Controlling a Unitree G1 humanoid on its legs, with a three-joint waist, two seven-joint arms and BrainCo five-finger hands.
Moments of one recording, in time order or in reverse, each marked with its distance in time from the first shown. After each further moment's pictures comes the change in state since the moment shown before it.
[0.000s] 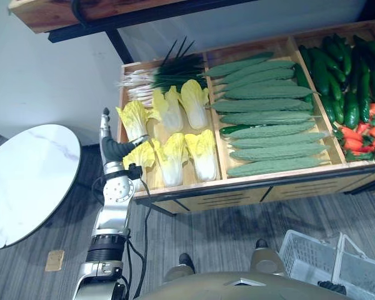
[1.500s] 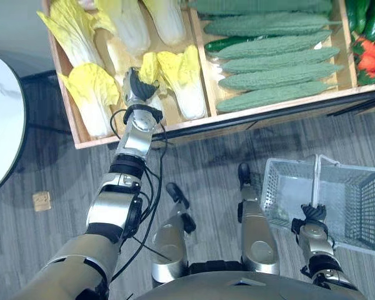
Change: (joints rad) left arm -0.529 0.019 -0.060 0.357 0.156 0.198 0.004; right arm -0.229 0.027 0.099 -0.121 0.019 0.011 -0.067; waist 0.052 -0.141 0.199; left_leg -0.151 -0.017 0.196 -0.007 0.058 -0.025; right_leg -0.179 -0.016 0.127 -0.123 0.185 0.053
